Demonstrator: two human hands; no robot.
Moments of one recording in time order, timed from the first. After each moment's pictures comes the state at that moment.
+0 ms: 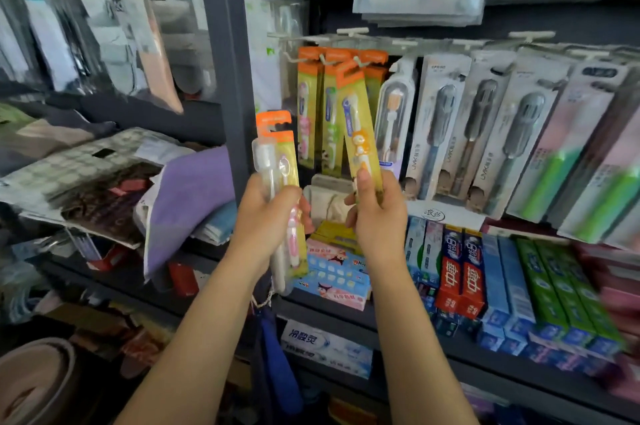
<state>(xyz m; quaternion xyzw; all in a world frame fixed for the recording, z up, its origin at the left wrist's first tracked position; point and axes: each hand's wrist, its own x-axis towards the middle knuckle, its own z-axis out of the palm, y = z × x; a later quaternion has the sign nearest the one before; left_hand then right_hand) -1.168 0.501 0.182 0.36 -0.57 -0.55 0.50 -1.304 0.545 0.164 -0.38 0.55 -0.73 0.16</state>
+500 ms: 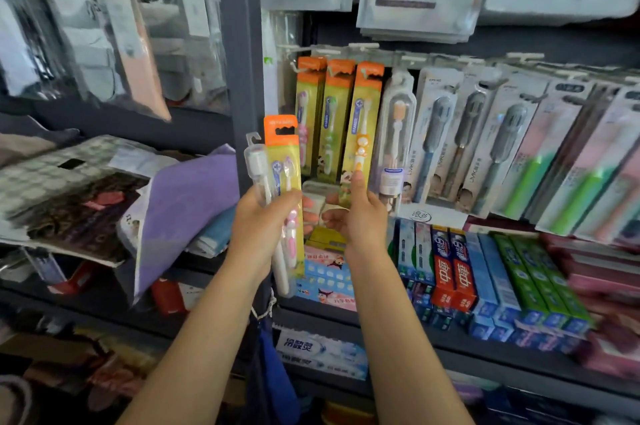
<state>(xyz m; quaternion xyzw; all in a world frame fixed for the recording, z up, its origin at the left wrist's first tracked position) -1.145 0.487 0.185 0.31 -0.54 -0.61 0.49 -1.278 0.513 0.167 -0.18 0.52 -0.77 0.31</state>
